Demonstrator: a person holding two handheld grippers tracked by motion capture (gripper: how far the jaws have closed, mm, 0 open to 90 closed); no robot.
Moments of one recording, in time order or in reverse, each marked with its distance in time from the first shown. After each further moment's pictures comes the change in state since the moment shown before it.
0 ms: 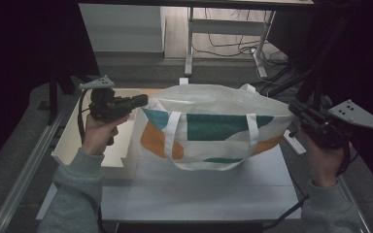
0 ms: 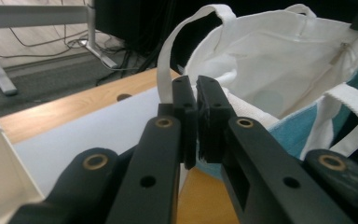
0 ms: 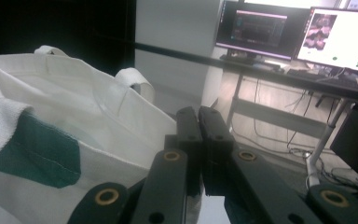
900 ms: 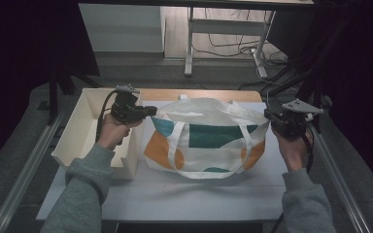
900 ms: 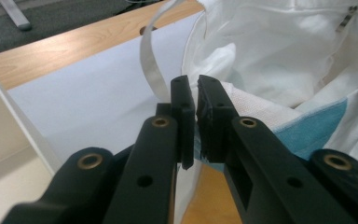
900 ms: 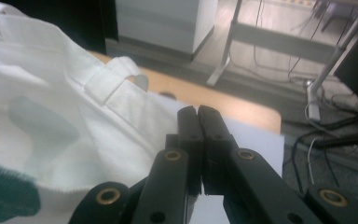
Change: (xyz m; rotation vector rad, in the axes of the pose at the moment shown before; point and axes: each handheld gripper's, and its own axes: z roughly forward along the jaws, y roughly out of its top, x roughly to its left) left arm 0.030 -0.028 0.068 0.297 0.080 -0.006; right arm -0.017 -0.087 0.100 0.323 -0.041 0.053
